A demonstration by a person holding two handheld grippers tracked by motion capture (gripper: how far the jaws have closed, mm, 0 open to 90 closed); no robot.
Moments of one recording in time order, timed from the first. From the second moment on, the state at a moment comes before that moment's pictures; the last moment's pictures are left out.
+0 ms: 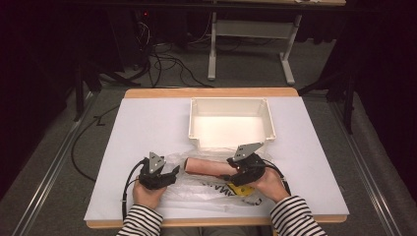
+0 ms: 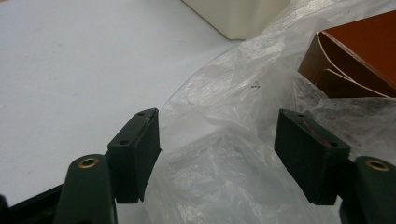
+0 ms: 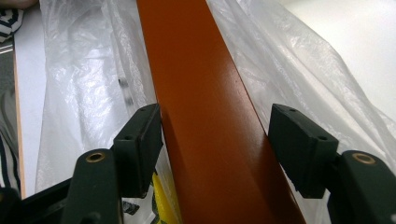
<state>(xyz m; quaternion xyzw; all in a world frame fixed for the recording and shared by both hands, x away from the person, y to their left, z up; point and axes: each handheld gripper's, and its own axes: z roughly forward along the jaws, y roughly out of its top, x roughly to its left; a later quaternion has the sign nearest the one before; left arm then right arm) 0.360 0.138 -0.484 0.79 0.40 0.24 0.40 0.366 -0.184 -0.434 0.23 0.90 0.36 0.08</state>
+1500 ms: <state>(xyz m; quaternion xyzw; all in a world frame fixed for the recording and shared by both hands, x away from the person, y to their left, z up) 0.359 0.139 -0.484 0.79 0.40 0.23 0.41 0.349 -0.192 -0.427 0.23 0.89 0.38 0.09</state>
